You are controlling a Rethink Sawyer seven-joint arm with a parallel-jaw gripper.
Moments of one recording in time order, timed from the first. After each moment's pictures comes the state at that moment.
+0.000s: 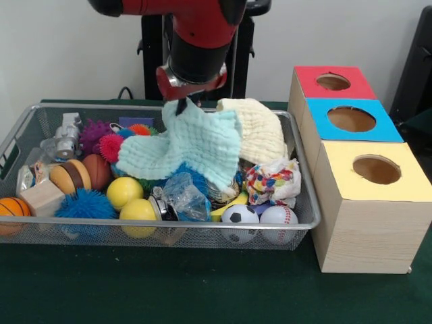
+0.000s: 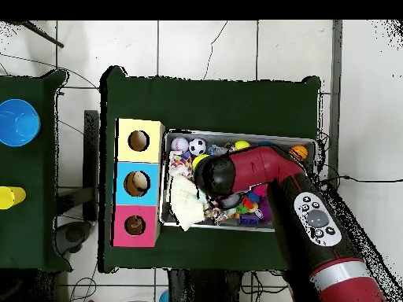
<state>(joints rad) -0.56 -0.63 0.47 1.63 -0.69 1.11 1.46</state>
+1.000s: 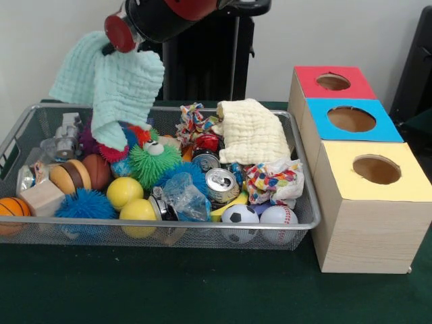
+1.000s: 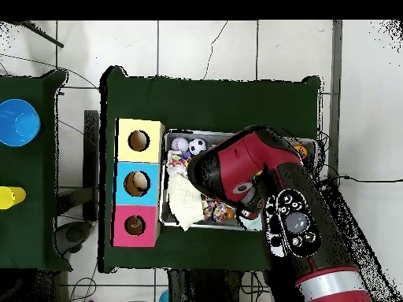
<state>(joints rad) -0.49 -0.72 0.47 1.56 -1.04 1.56 1.12</state>
